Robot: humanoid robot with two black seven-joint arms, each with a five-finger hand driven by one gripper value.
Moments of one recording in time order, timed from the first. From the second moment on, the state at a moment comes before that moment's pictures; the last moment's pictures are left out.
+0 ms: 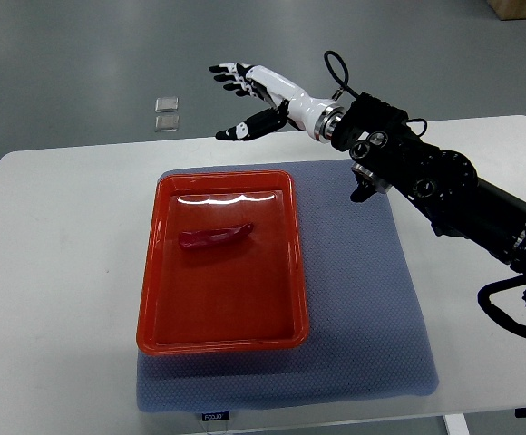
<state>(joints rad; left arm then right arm) -0.02 0.00 -0.04 -0.12 0.12 -0.15 0.03 1.04 -0.02 0.63 0.70 -0.95 0.06 0.22</state>
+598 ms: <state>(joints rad) -0.02 0.00 -0.04 -0.12 0.12 -0.15 0.03 0.88 -0.01 0.93 0.60 -0.41 -0.02 0.18</state>
